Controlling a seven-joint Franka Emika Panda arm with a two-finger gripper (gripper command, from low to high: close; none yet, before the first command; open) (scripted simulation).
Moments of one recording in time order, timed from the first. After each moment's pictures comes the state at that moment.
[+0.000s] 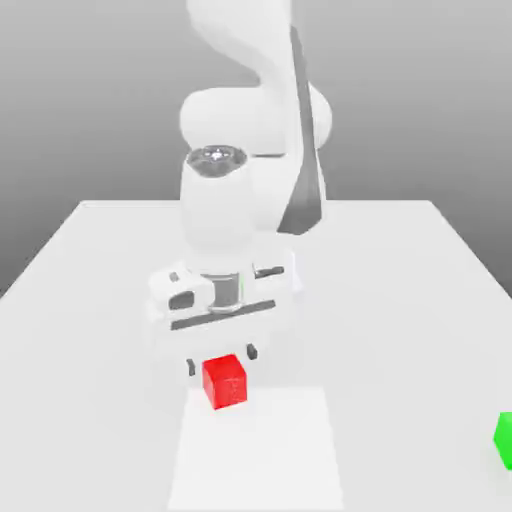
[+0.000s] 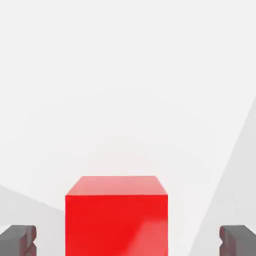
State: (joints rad) arm 0.03 0.05 -0.17 -2.94 -0.01 2.99 0.26
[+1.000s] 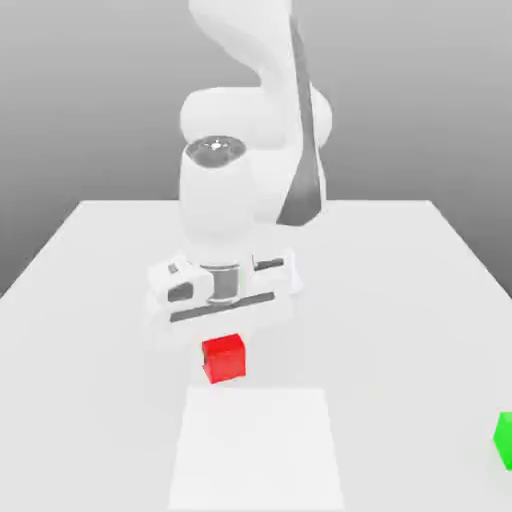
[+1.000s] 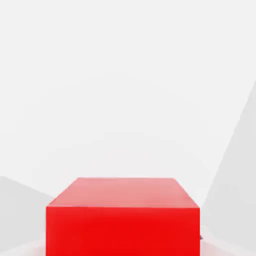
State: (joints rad) arm -0.04 -0.12 -0.13 -2.97 -0.07 2.86 0.29
